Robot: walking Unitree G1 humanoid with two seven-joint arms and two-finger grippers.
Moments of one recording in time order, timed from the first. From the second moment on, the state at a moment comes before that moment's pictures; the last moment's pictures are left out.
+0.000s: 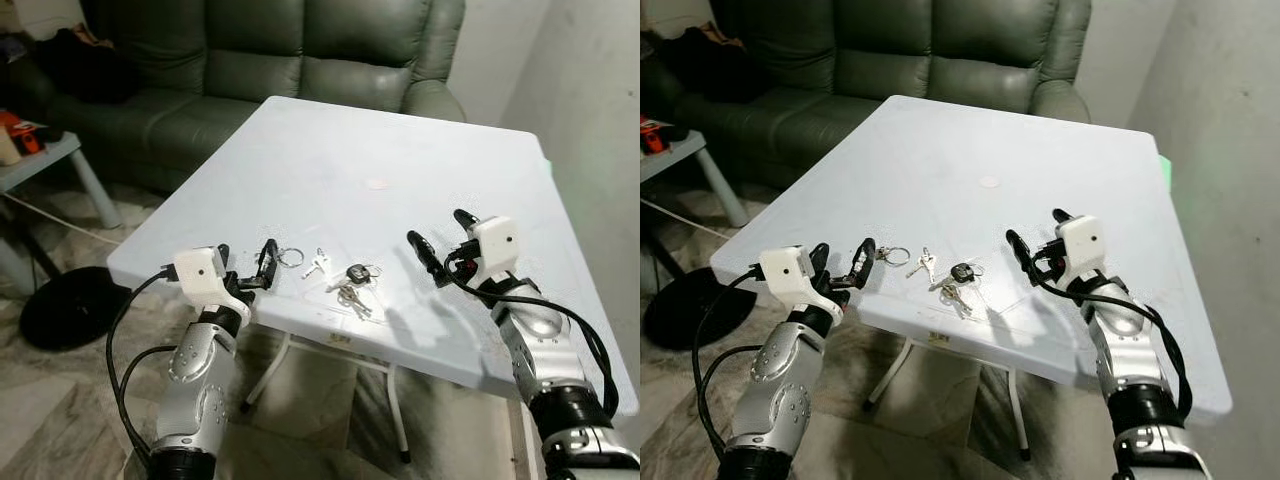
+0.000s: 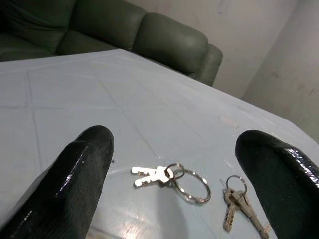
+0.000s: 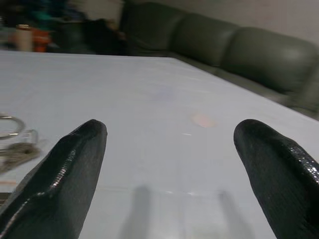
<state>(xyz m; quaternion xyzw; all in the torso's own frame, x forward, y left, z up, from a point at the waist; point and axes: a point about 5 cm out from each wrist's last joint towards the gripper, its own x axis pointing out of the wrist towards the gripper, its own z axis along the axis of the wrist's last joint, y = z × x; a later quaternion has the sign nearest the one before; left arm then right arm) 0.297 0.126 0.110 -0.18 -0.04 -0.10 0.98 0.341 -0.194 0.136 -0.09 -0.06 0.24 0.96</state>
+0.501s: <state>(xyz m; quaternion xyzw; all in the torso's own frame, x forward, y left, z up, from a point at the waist) 0.288 0.121 0.109 -0.17 -0.03 -0.13 0.98 0.342 -0.180 0.127 -0.11 -0.02 0.34 0.93</state>
